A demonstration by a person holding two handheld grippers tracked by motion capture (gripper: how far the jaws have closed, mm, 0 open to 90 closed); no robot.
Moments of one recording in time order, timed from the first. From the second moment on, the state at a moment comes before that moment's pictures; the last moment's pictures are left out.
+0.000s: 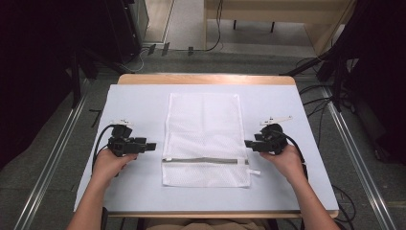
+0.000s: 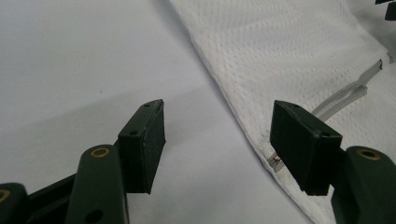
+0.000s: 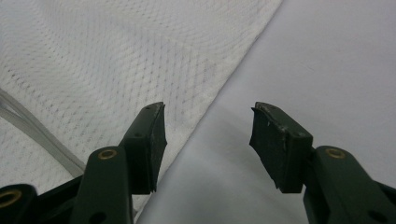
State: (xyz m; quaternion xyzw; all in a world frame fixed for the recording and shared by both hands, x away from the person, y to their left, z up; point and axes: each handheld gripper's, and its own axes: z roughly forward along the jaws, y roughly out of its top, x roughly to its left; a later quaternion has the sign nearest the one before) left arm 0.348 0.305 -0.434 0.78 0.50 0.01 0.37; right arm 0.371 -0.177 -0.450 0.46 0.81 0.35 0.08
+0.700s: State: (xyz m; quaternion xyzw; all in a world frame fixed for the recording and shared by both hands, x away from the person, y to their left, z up) left arm 0.354 0.298 -0.435 0.78 0.50 0.01 0.37; right arm 0.363 -0.177 -0.449 0.45 0.82 0.34 0.09
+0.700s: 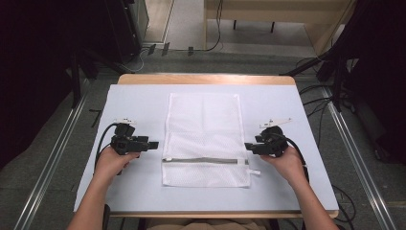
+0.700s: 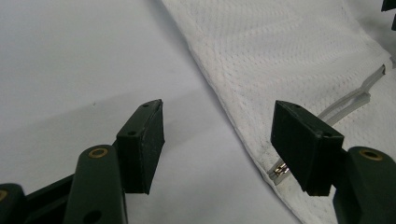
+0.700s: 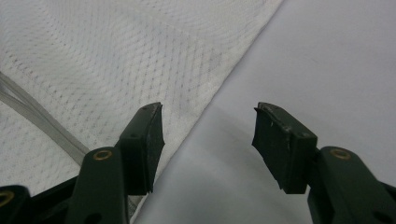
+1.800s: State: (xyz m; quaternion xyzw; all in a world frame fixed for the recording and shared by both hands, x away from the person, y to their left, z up) left arm 0.347 0.301 -0.431 0.78 0.50 0.02 0.37; right arm 0.344 -0.133 -0.439 0.40 0.85 0.34 0.07
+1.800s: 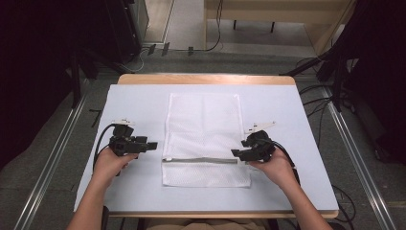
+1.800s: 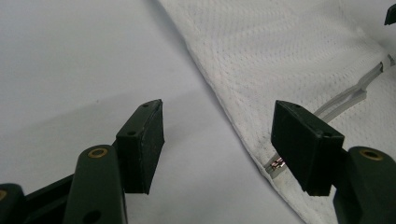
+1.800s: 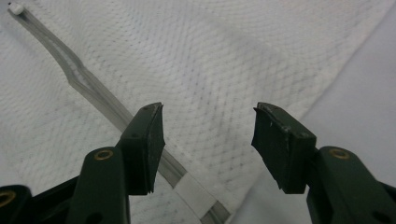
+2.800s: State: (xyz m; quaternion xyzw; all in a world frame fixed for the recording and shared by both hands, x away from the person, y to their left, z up) left arm 0.336 0.308 -0.432 0.78 0.50 0.03 0.37; right arm 0.333 -0.079 -0.443 0.33 0.87 0.36 0.02
